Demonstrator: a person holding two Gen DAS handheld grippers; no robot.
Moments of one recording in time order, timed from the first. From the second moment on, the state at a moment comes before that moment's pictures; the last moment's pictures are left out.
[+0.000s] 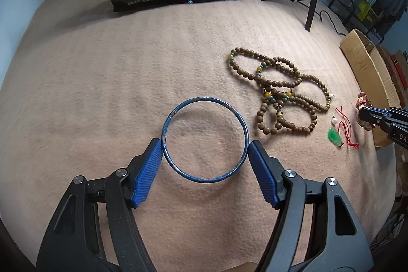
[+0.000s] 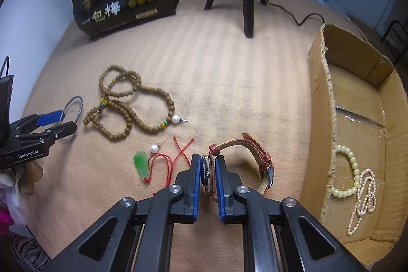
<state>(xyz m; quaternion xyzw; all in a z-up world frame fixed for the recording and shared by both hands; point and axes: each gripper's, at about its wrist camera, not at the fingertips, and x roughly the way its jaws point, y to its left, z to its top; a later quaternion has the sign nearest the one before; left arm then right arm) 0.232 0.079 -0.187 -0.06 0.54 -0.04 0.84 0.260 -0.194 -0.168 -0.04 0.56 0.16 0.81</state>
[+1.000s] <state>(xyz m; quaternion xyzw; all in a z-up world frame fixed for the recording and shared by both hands) 0.229 -0.024 -0.093 -0.06 0.45 -0.14 0.88 0.228 -0.286 -0.073 0.01 0.45 0.11 0.88</state>
